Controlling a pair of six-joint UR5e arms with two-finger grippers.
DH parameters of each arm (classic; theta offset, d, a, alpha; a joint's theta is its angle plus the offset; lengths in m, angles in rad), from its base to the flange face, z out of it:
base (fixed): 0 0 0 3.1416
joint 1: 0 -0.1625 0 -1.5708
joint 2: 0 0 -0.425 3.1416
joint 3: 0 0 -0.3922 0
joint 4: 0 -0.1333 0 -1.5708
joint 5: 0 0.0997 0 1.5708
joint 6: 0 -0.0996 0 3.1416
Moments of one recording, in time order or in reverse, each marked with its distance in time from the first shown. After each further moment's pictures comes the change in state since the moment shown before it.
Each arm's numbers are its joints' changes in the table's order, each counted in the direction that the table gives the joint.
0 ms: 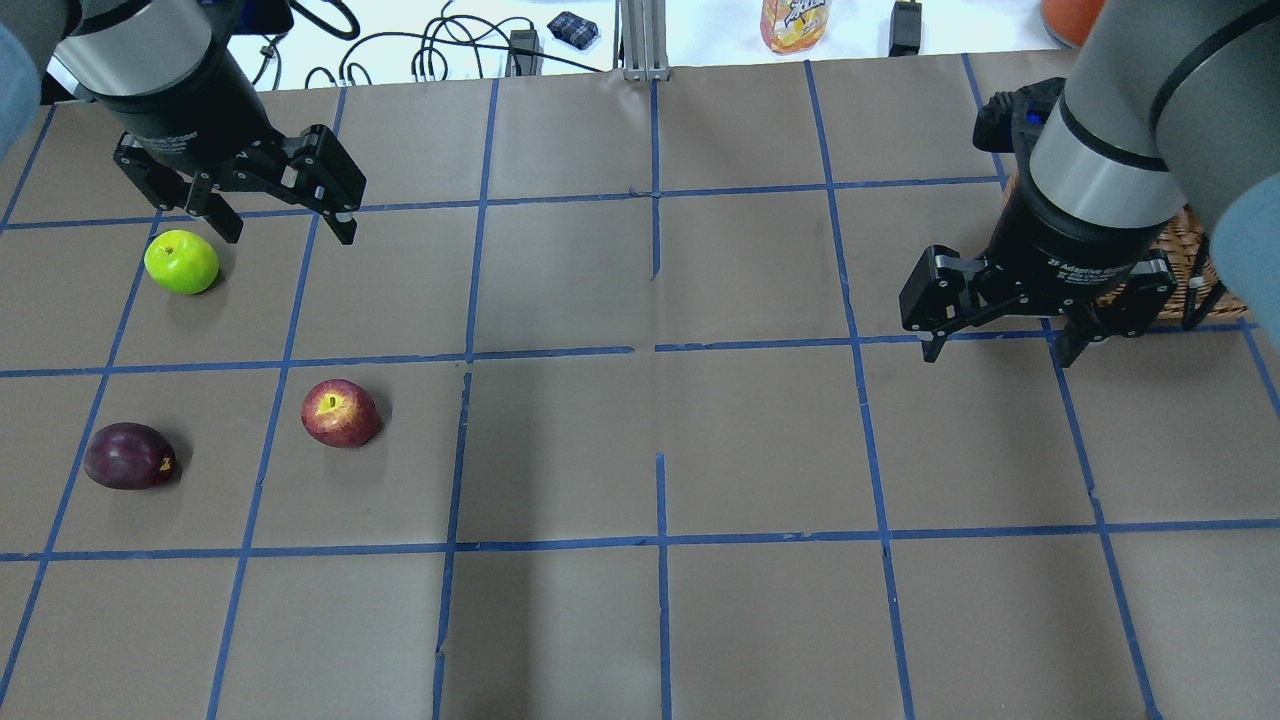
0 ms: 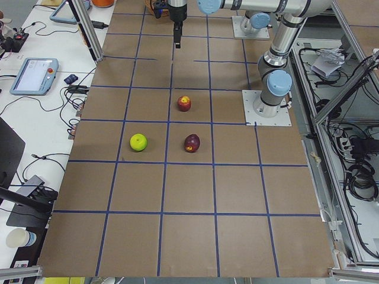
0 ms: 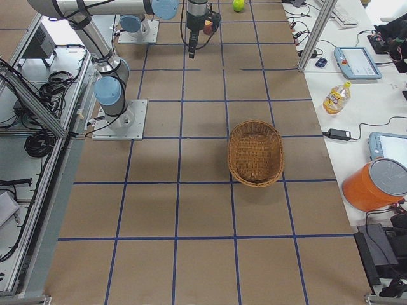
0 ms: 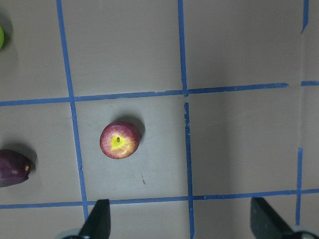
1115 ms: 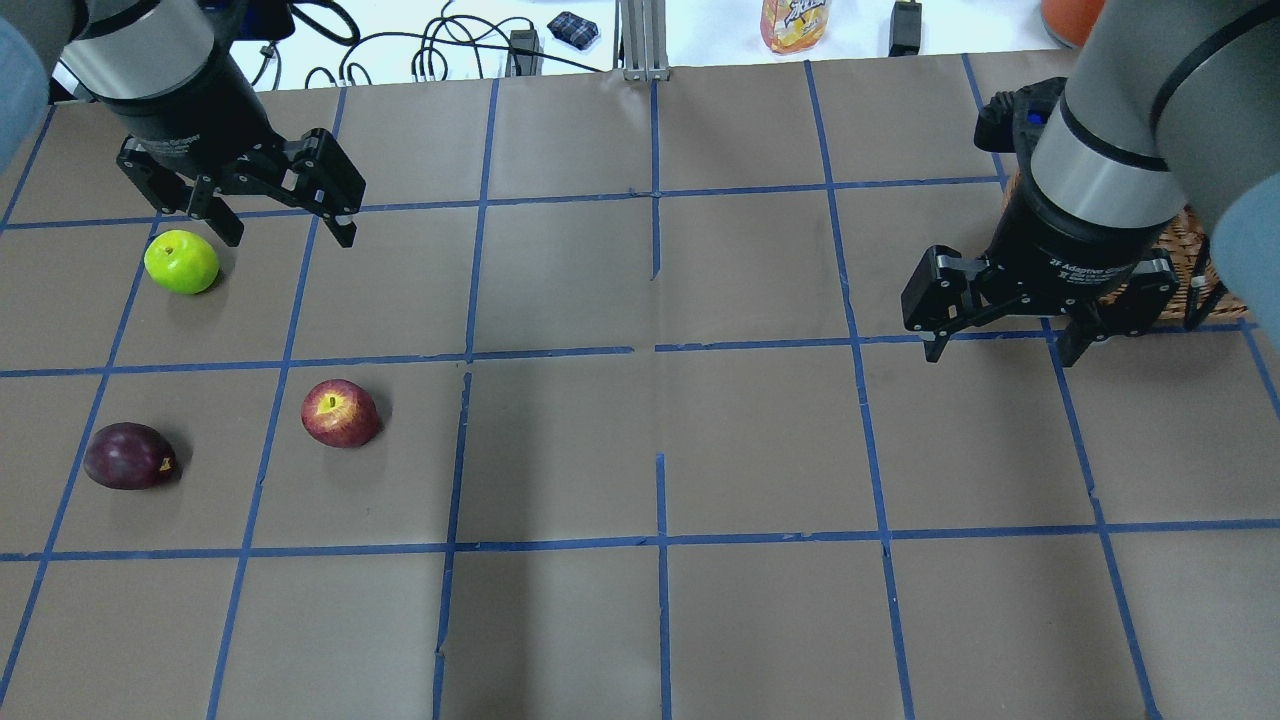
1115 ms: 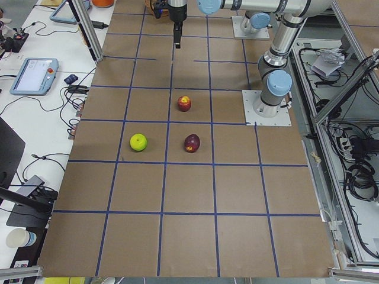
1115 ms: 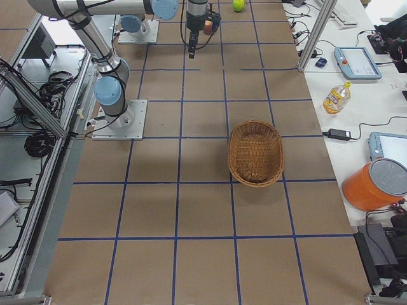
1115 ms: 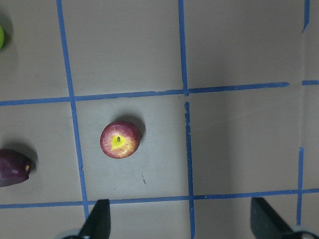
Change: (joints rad) left arm -0.022 -0.026 0.008 -0.002 -0.001 -0.005; right arm 0.000 0.000 0.001 0.000 -0.008 0.000
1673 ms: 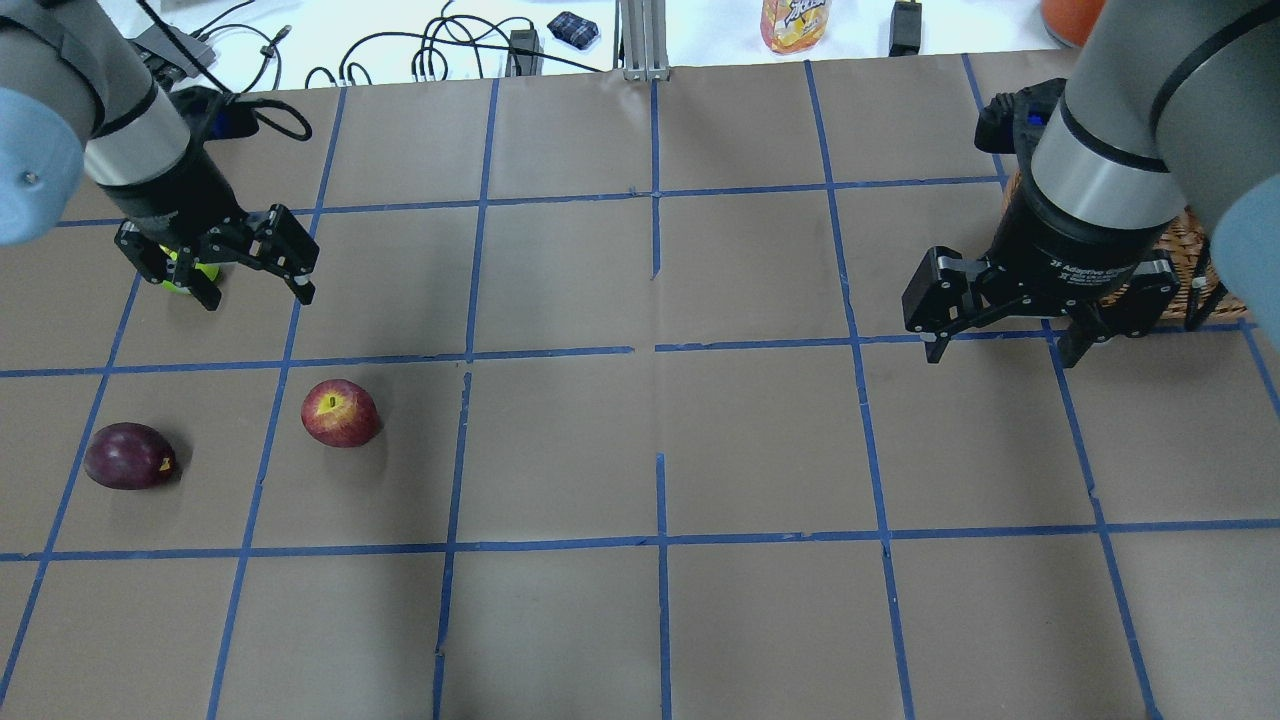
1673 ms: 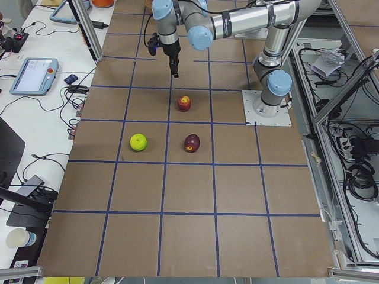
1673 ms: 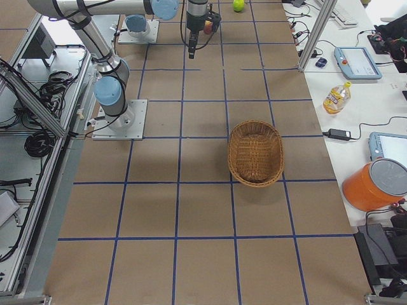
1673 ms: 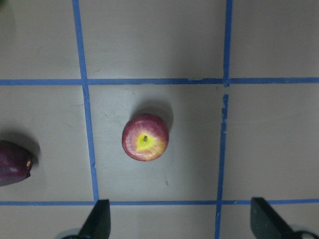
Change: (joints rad) left arm -0.202 -0.090 0.212 -0.180 -0.022 -0.150; right arm 0.000 0.000 -0.001 0.000 -0.002 0.000
